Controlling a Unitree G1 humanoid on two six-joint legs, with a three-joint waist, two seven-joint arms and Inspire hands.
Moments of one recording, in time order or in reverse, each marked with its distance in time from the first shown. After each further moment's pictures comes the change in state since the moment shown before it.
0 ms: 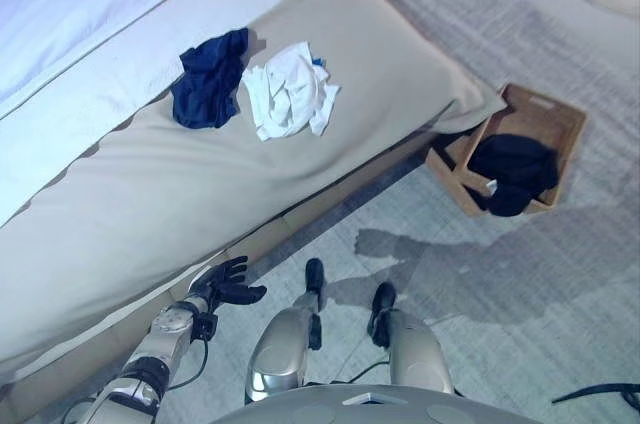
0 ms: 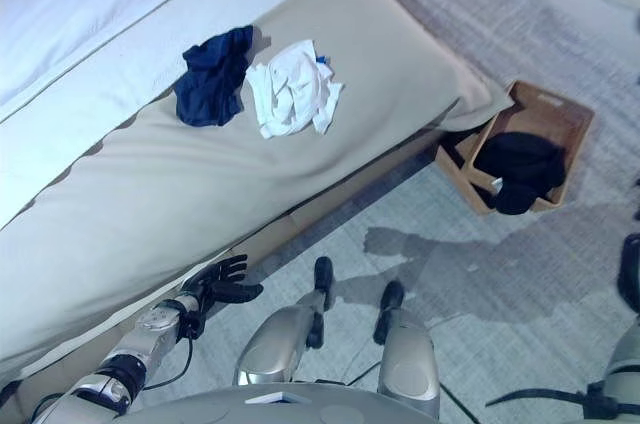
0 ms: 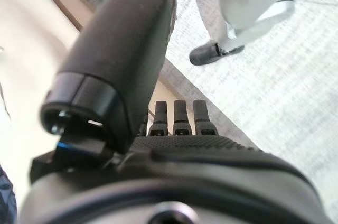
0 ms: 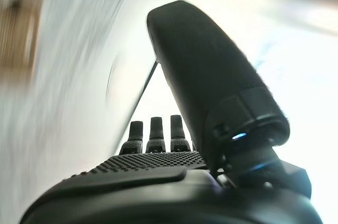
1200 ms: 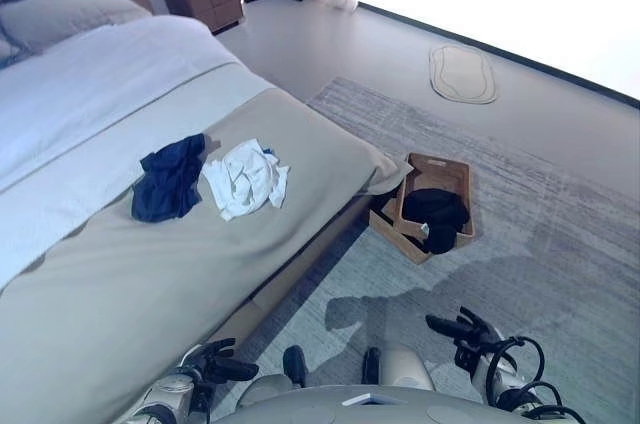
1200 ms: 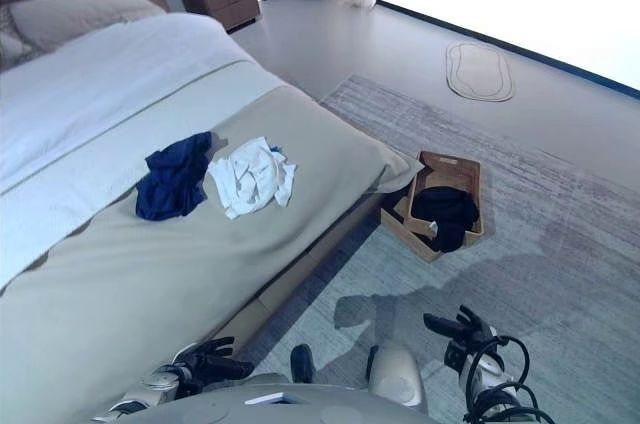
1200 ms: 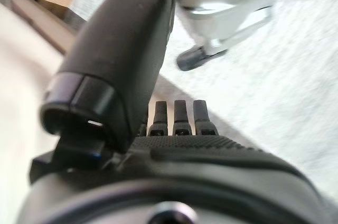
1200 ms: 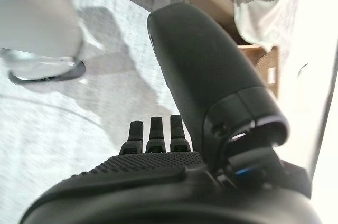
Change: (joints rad) left arm 0.058 -0.059 0.083 0.268 0.100 0.035 0.041; right arm 0.718 0.598 0.015 0.354 -0.231 -0.196 0.155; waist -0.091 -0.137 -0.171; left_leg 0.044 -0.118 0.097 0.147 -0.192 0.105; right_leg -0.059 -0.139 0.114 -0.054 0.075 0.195
